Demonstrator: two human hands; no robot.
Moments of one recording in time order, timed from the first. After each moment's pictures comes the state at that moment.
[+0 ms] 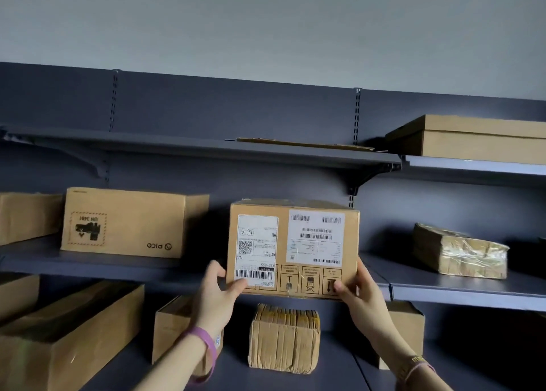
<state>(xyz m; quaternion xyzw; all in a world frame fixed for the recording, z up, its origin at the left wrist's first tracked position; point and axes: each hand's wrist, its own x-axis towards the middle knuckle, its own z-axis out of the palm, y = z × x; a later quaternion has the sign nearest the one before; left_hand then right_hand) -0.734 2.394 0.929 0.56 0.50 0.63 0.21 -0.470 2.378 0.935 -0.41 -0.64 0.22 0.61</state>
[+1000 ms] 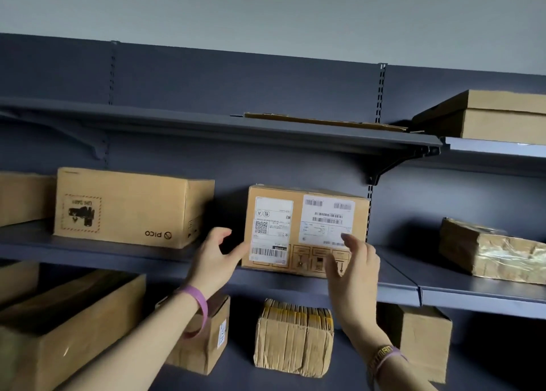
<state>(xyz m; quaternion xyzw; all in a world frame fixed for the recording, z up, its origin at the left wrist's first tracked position) -0.759 2.470 0.955 0.60 0.51 0.59 0.16 -0.527 2.433 0.942 -0.50 -0.59 -0.14 0.62</state>
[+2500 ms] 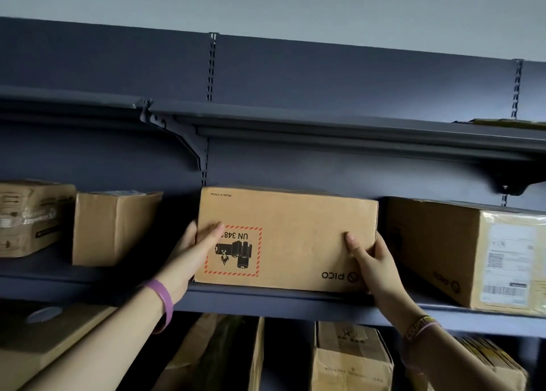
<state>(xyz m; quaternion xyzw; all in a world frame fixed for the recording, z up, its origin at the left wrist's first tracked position) -1.173 2.551 0.983 0.56 0.43 0.60 0.38 -0.858 2.561 0.968 -0.40 -0.56 0.24 0.68</state>
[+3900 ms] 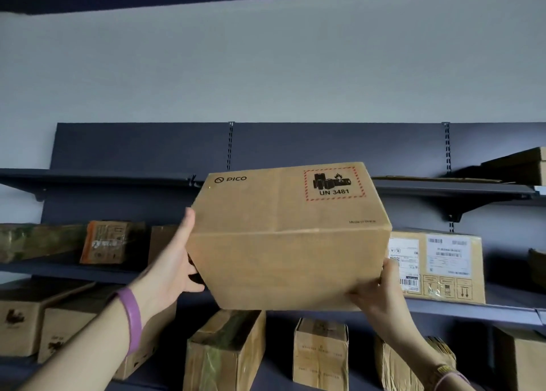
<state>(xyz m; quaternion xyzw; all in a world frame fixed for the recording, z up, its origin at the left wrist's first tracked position) -1.134 2.253 1.040 0.54 0.39 0.61 0.43 -0.792 2.312 0.975 -0.36 -0.67 0.09 0.65</state>
